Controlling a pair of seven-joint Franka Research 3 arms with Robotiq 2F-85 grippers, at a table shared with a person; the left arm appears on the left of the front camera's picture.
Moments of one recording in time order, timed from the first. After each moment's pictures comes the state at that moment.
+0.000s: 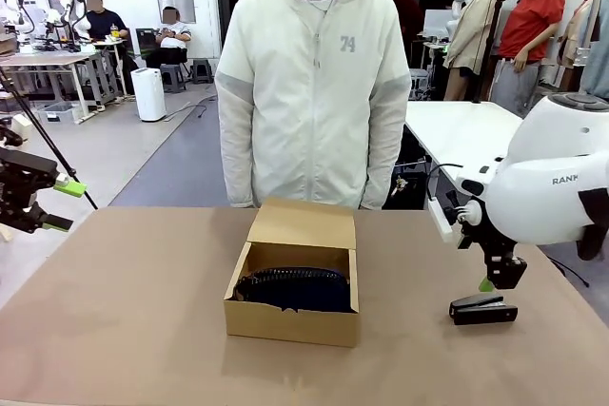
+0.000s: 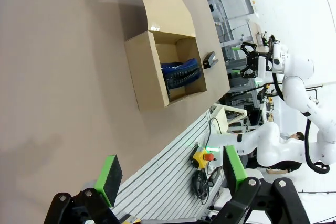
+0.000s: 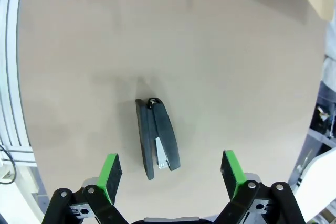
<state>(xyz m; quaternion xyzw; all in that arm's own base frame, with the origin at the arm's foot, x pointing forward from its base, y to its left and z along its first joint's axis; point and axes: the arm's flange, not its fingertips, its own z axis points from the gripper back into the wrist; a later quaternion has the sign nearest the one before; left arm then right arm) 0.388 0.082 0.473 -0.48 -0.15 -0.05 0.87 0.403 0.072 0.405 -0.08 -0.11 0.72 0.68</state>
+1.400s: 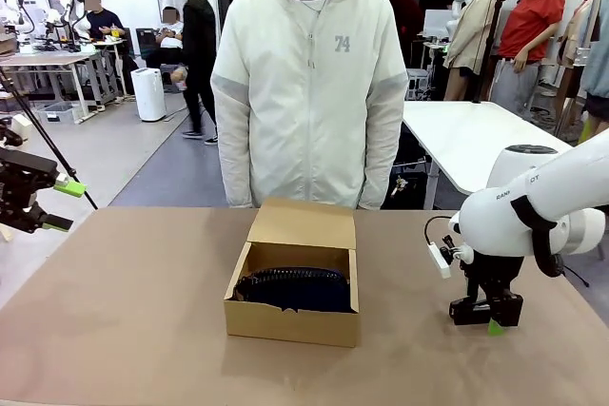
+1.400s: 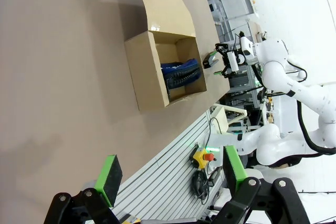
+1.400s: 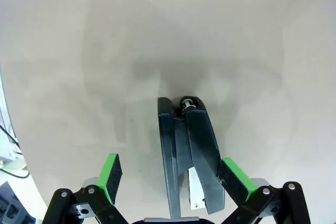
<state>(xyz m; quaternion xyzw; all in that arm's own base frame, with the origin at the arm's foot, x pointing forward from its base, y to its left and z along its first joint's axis) 0.388 0.082 0.473 -0.48 -0.15 -0.05 0.87 0.446 0.044 0.299 0.01 0.00 0.71 0.70</state>
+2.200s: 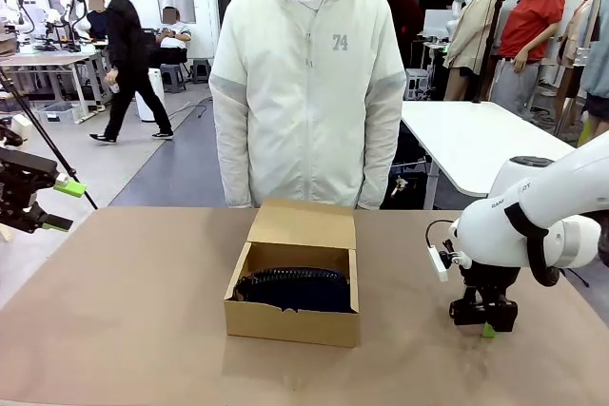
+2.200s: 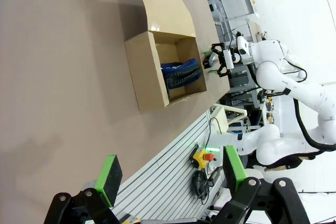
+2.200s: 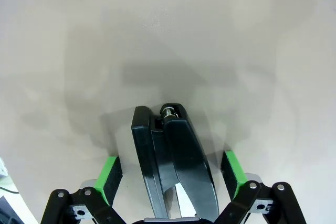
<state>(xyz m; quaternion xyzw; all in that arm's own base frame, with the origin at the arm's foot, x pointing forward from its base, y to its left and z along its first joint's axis) 0.388 0.082 0.473 -0.48 -0.15 -0.05 0.87 0.451 0.039 0.280 0.00 -0.03 0.70 0.72</state>
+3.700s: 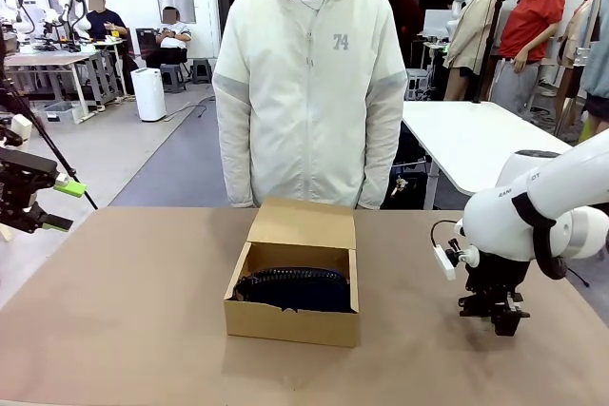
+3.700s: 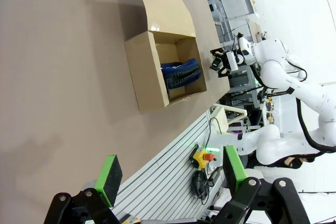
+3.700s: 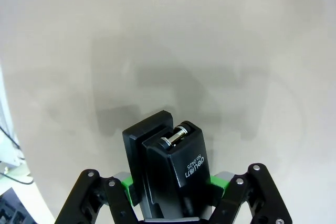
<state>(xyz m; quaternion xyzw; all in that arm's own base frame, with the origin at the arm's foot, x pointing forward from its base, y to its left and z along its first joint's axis) 0.388 0.082 0.473 -0.48 -0.15 -0.05 0.87 0.443 0.033 0.293 0.03 0.00 0.70 0.71</state>
